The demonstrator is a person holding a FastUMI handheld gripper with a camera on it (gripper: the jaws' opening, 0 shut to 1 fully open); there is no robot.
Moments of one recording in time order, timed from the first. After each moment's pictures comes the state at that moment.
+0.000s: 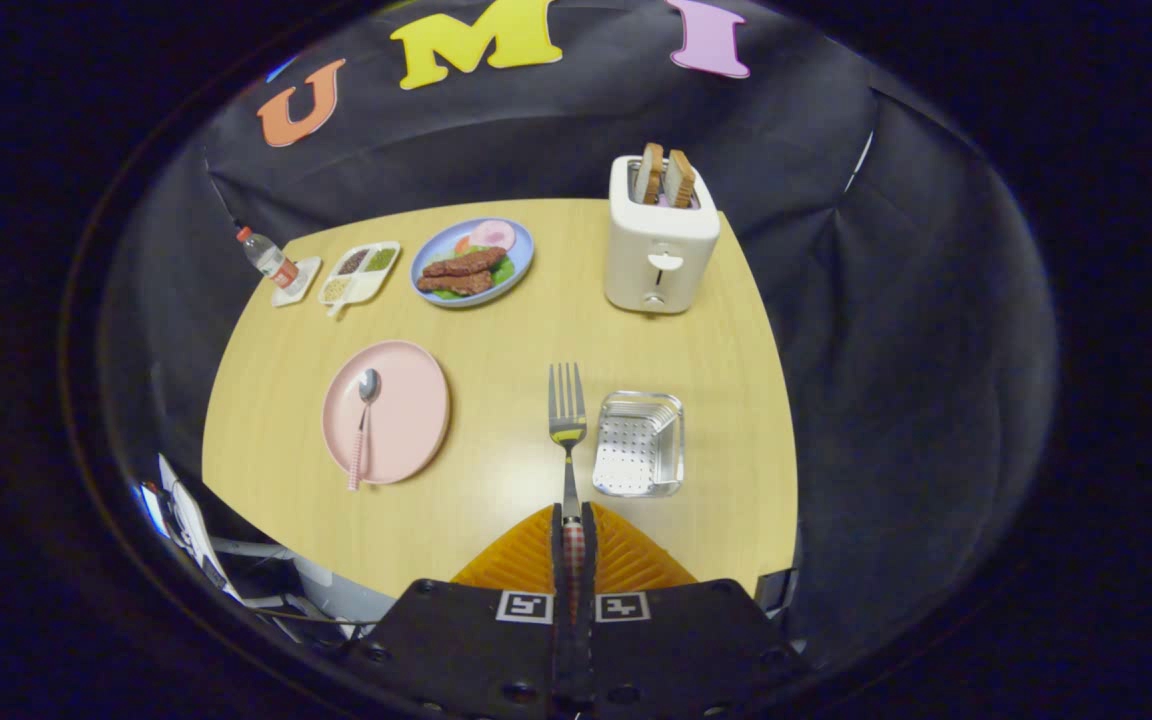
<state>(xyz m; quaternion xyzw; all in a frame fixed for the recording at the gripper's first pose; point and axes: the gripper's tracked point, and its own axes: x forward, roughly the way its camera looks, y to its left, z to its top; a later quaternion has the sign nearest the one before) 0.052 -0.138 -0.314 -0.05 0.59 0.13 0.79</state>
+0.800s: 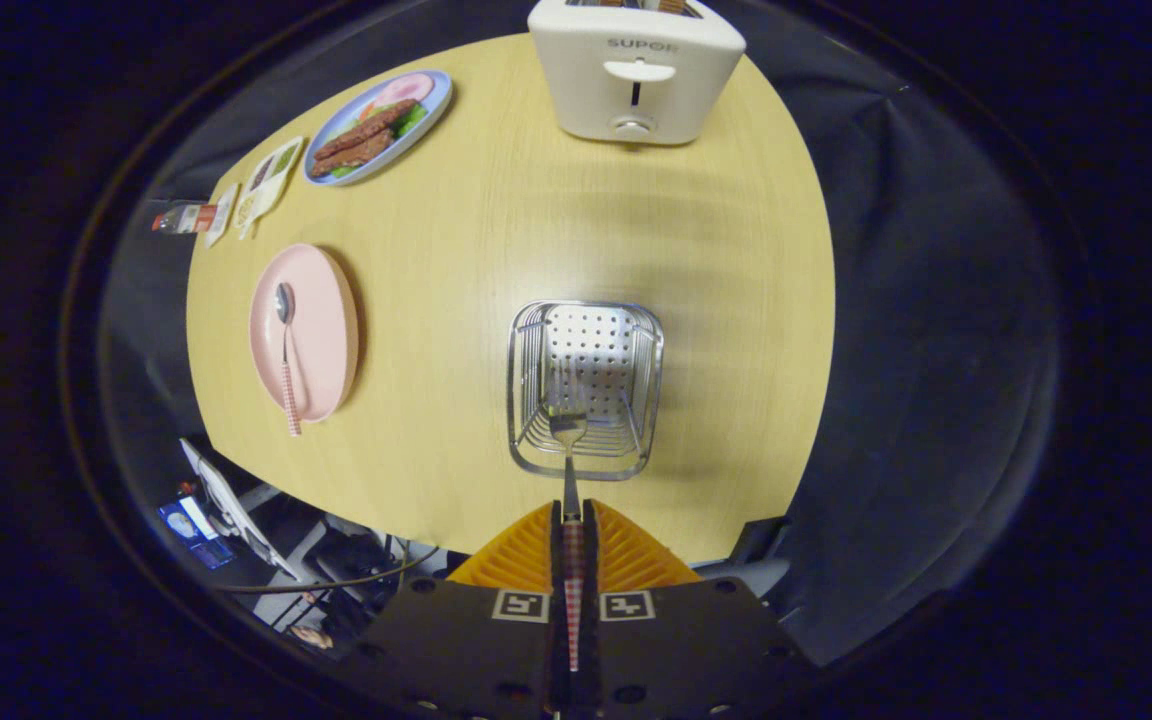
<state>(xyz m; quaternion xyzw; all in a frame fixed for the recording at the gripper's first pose) 0.069 -0.164 -0.378 -0.06 0.81 0.10 0.58</state>
